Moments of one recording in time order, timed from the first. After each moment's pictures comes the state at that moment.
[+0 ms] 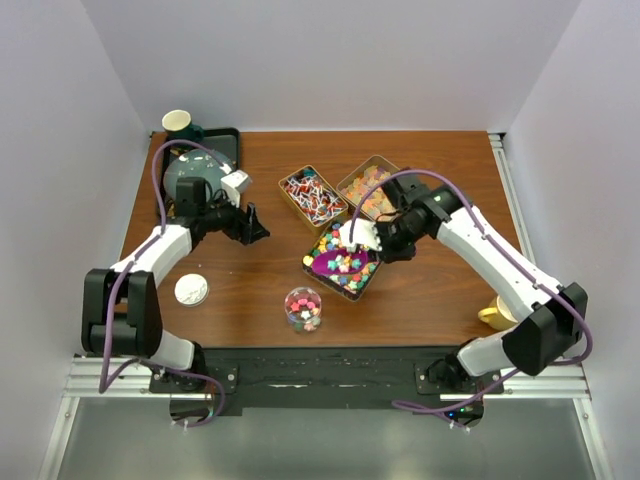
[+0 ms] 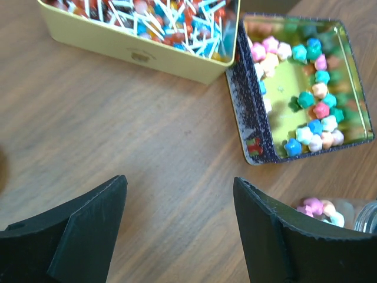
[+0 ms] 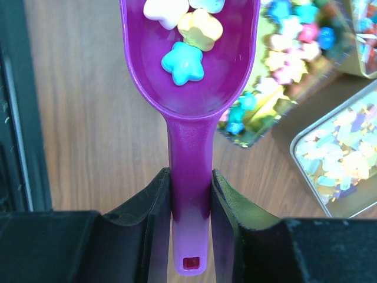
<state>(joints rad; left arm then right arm) -0.05 1.48 0.87 -0.14 0.76 0.19 0.56 1.43 1.38 -1.20 -0.30 -1.14</state>
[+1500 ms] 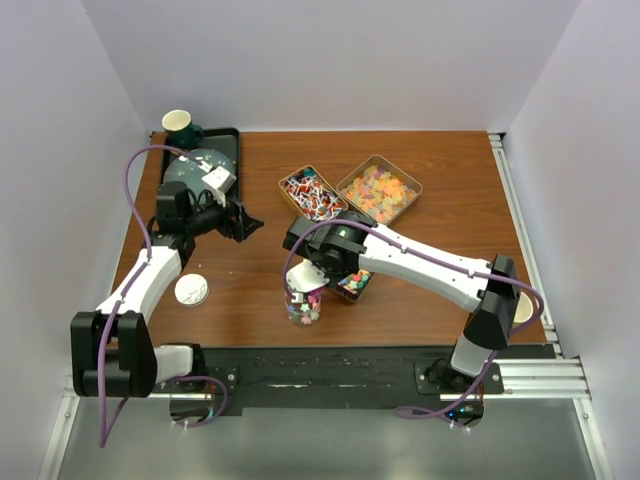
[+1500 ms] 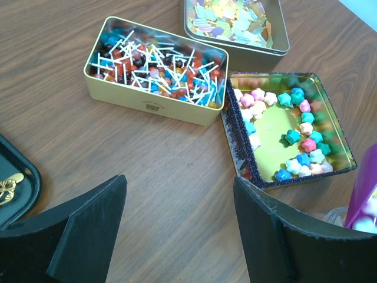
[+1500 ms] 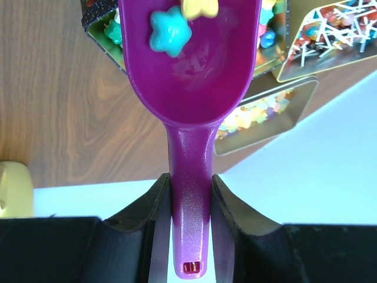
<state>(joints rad) -0.01 1.25 0.75 0.05 0.77 0.08 1.11 1.72 1.67 -1.36 0.43 -1.06</state>
